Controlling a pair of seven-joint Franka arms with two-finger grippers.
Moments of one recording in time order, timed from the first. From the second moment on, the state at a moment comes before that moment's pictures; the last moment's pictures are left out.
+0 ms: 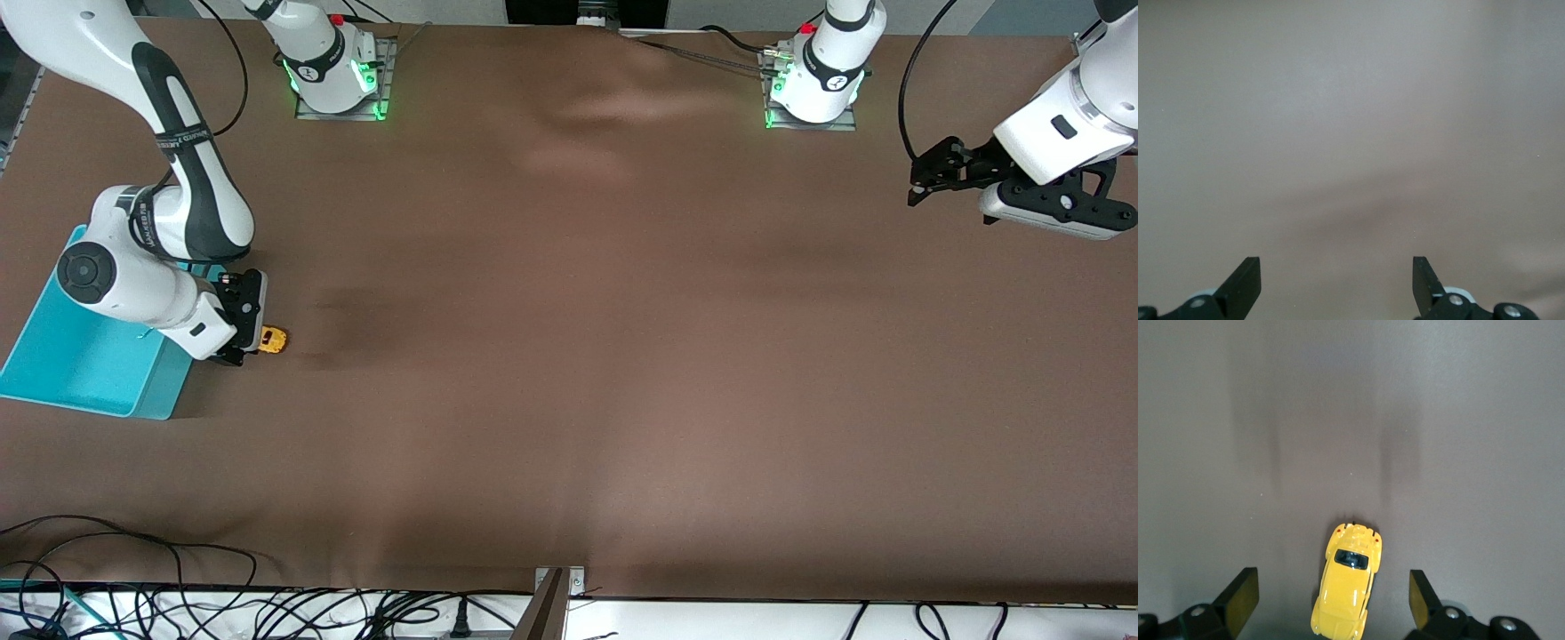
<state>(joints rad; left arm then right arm) -0.02 -0.05 -0.06 -1.67 -0.05 1.57 0.13 -0.10 0.41 0.06 -1.98 -0.06 2.30 -1.57</state>
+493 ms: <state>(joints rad) -0.02 -0.04 -0.06 -1.63 -0.04 1.57 0.10 -0.11 0.46 0.06 -2.03 -0.06 2.43 -1.60</state>
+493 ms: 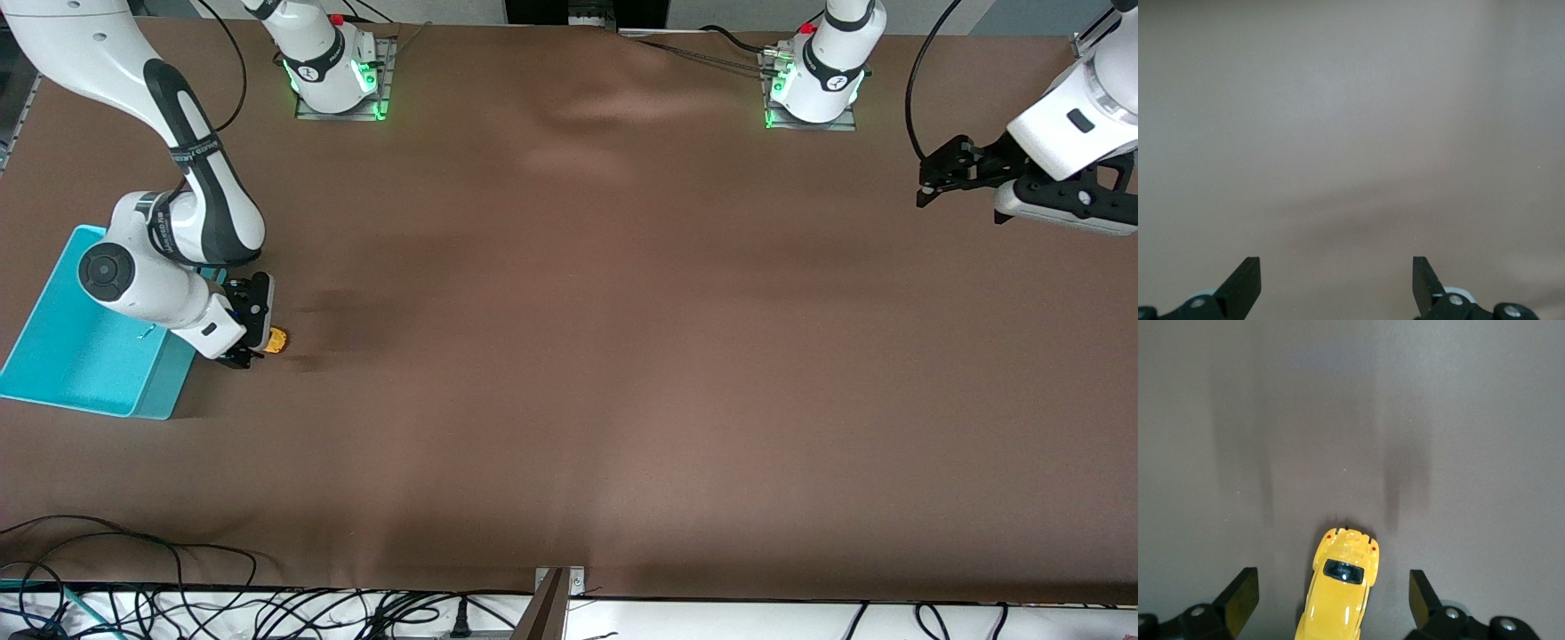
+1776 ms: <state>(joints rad) -0.02 -0.03 -0.04 -1.58 -0.04 1.57 0.10 -0.12 0.49 0.04 -2.05 -0.06 2.53 -1.70</state>
